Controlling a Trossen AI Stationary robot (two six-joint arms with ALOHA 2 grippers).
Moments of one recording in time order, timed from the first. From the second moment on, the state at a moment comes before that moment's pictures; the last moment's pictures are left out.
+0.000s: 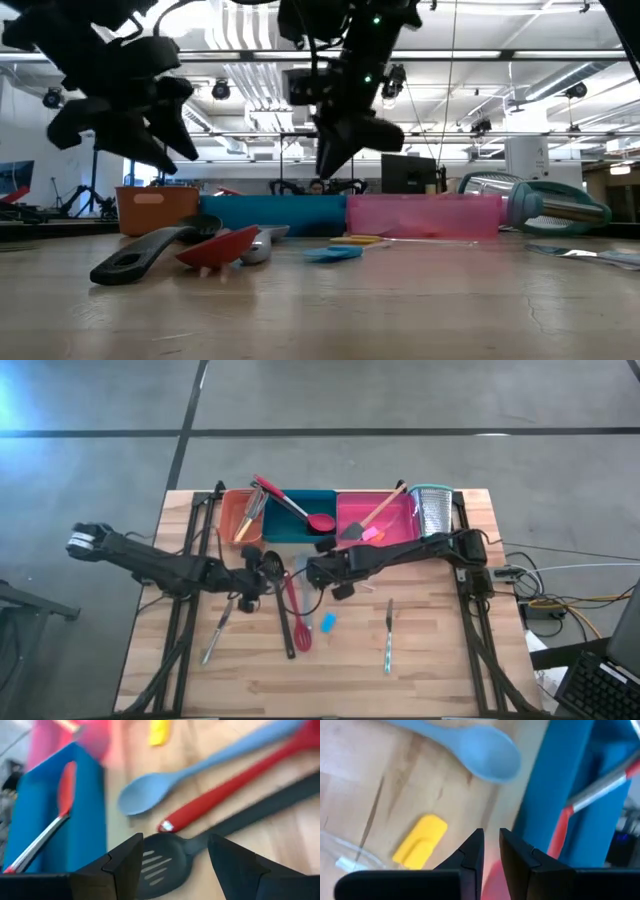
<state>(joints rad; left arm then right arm) -0.20 1.01 0.53 -0.34 -0.41 0.29 0.03 2.03 1.60 -0.75 0.44 -0.46</state>
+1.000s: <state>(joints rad) -0.45 1.61 0.91 -0.60 -0.41 0.53 -0.08 1.84 1.60 -0.83 0.44 -0.35</state>
